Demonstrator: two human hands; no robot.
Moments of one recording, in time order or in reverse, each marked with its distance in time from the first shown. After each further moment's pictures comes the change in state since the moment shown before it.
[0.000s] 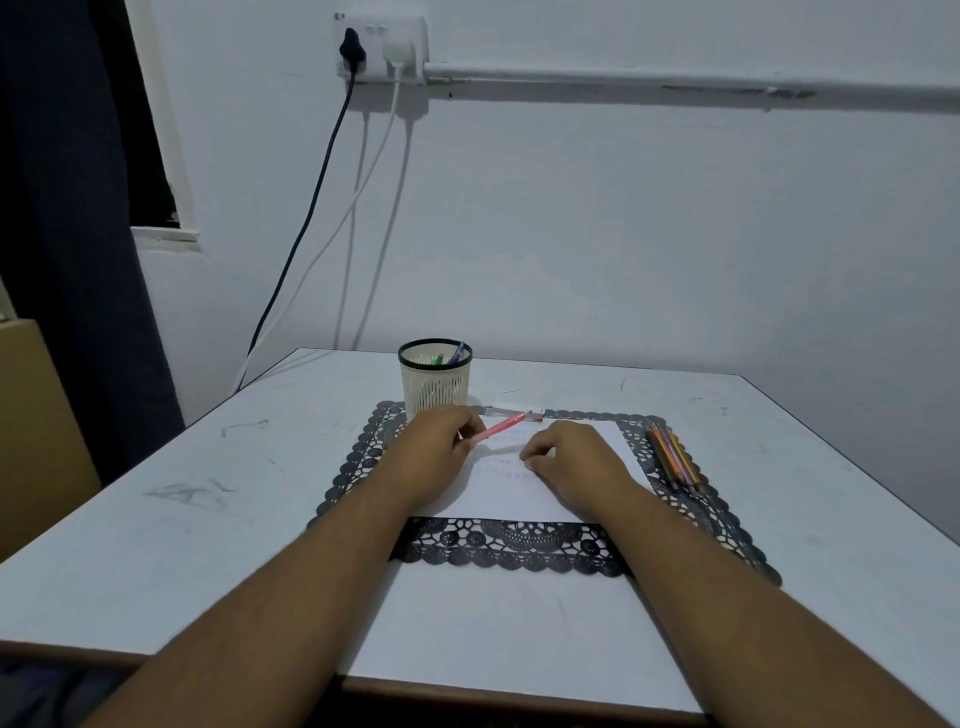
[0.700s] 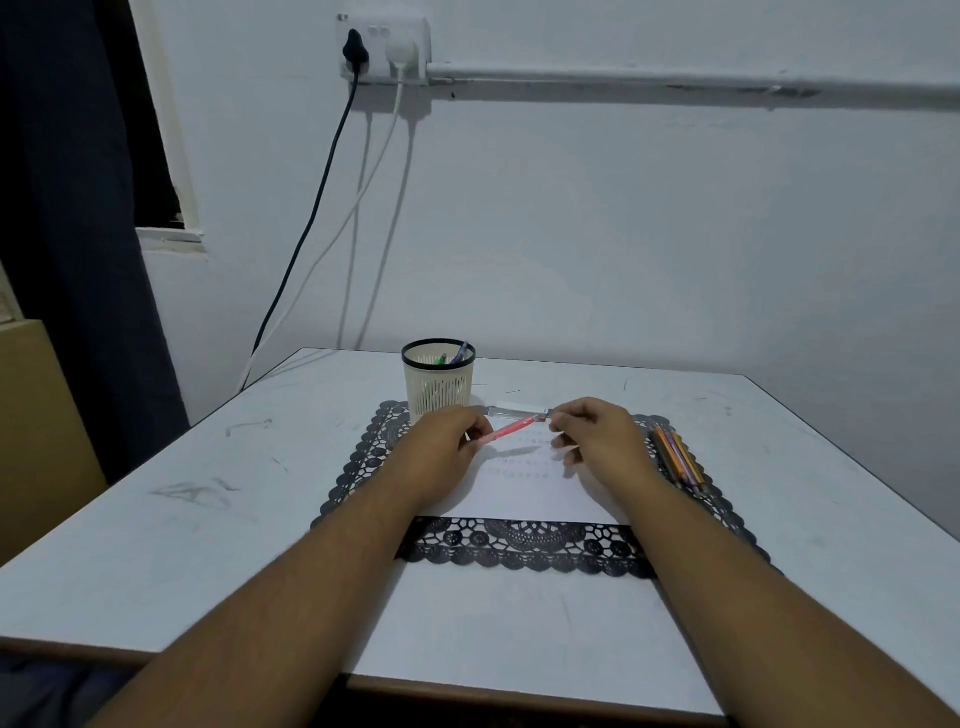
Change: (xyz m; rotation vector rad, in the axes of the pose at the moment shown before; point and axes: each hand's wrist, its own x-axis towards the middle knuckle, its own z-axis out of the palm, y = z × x) left_hand 0.001 0.002 0.000 -0.007 -0.022 0.014; right_hand -0.001 0.000 -0.015 0.872 0.198 0.211
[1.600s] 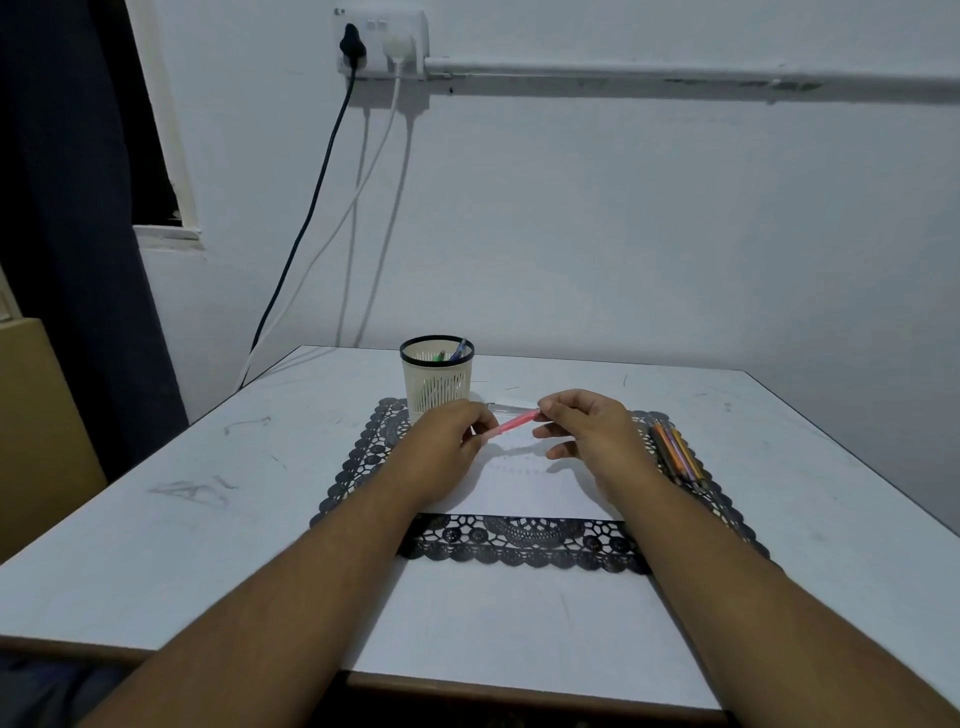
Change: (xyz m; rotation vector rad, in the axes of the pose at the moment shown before) left_hand 0.000 0.000 0.002 -0.034 0.025 0.064; right_hand -0.002 -0.005 0.005 0.177 -0.108 -0.017
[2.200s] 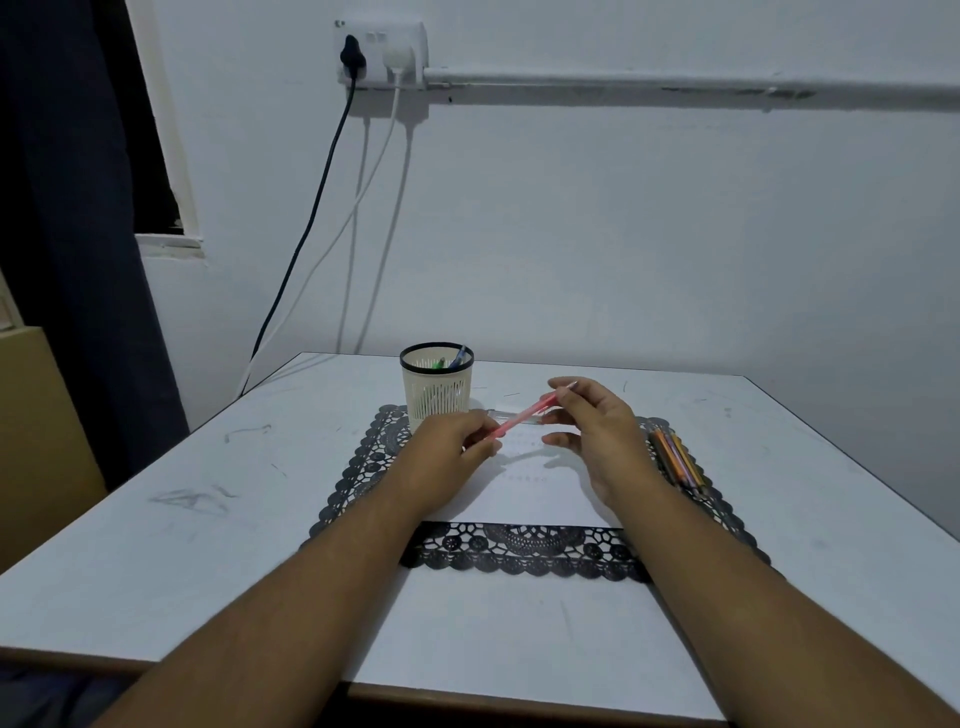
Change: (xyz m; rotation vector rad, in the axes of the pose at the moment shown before) left_hand -0.004 0.005 0.000 -0.120 0.013 -0.026; right_hand 0.000 -0.003 0.004 0.128 0.068 -0.065
